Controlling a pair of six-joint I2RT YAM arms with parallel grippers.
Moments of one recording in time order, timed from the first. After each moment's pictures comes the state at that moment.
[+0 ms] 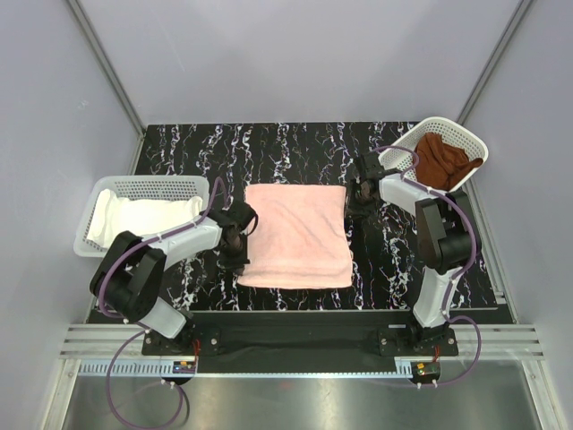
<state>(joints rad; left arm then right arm) -0.55 1.53 0.84 -0.73 0.00 -0.61 0.29 1.90 1.25 -0.49 -0.07 0.48</state>
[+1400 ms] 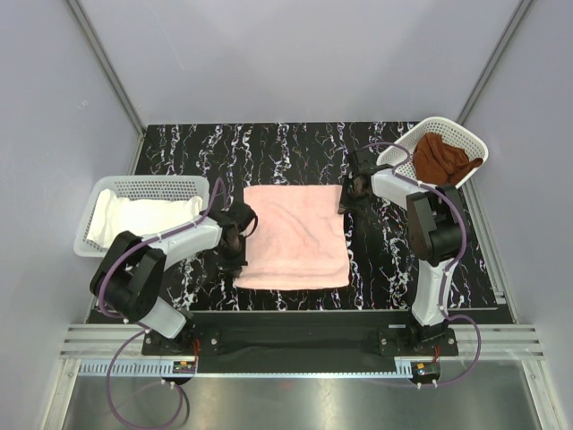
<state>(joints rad) -0.55 1.53 0.84 -0.78 -0.02 -0.59 0.32 2.00 1.35 -0.47 -0.11 0.51</state>
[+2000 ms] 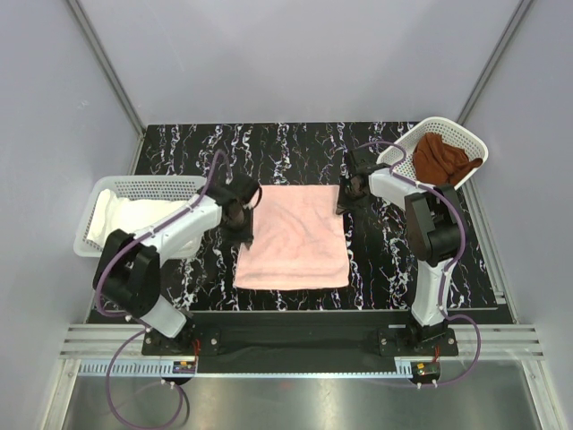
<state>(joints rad) -0.54 1.54 1.04 -0.90 -0.05 -0.55 0.33 2.00 1.37 -0.50 -0.10 0.49</state>
